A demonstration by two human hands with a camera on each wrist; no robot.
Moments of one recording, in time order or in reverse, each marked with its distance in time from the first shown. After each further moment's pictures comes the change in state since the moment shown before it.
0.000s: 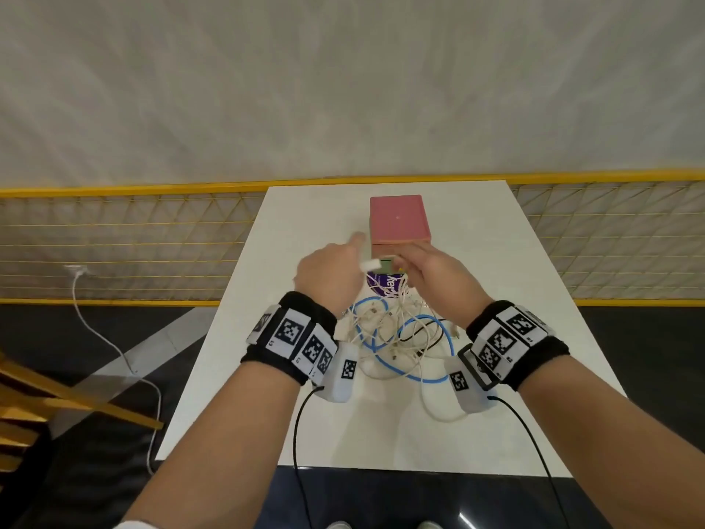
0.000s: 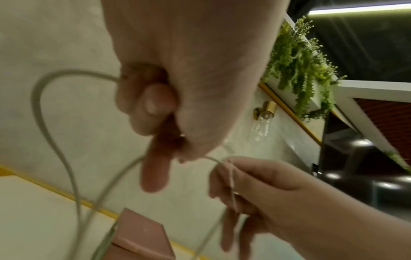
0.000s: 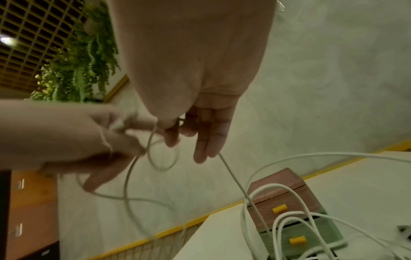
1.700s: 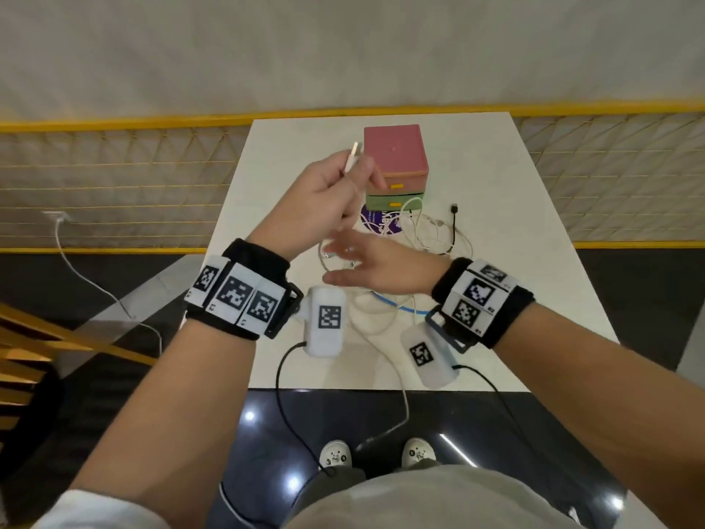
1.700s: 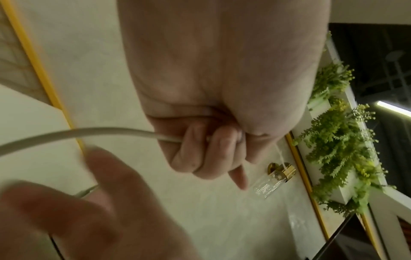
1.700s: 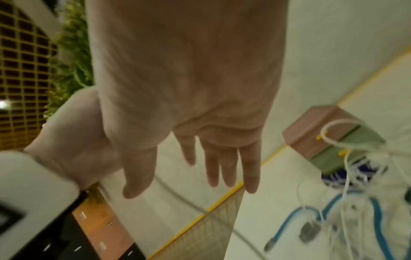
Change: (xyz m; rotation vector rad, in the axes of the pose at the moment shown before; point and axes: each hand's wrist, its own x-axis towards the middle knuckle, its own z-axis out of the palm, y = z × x) left_hand -0.043 -0.002 -0.022 -1.115 -0.083 0.228; right_hand -0.028 -0.080 0.022 0.551 -0.610 0.147
